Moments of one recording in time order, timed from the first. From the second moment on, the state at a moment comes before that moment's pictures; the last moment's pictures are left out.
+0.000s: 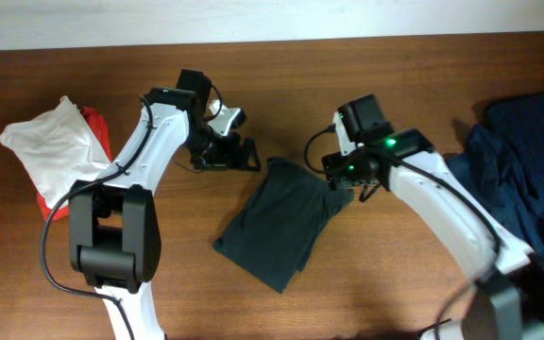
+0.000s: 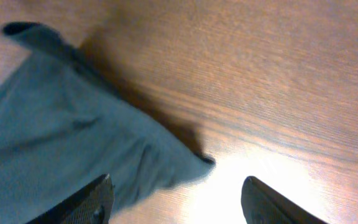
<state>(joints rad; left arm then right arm) -0.21 2.07 1.65 -1.08 0.54 0.08 0.34 1.61 1.27 -0.87 -0.01 0.10</state>
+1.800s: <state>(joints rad) 0.55 1.98 1.99 -1.09 0.36 0.16 0.16 1.47 1.29 -1.20 -0.01 0.11</state>
